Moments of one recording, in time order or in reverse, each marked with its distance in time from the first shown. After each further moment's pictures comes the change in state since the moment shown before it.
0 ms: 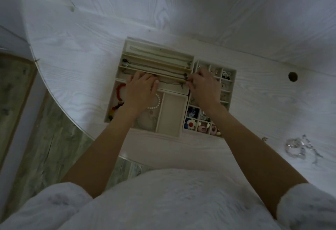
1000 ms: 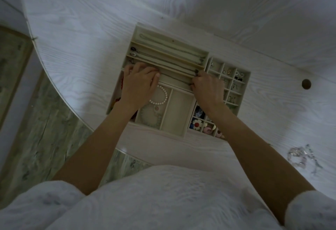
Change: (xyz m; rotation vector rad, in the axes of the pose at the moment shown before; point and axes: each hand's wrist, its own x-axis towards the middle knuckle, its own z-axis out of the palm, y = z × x) left_hand -0.005 -0.026 0.003 0.047 0.136 0.038; right_hand 0.010 -0.026 0.011 -0.397 -0.299 -0.103
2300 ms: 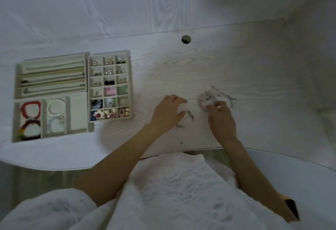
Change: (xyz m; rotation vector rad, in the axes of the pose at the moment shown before) left_hand -0.084 0.371 0.082 -0.344 -0.523 0.381; right_hand -0.309 0.251 0.139 0.594 0.078 0.597
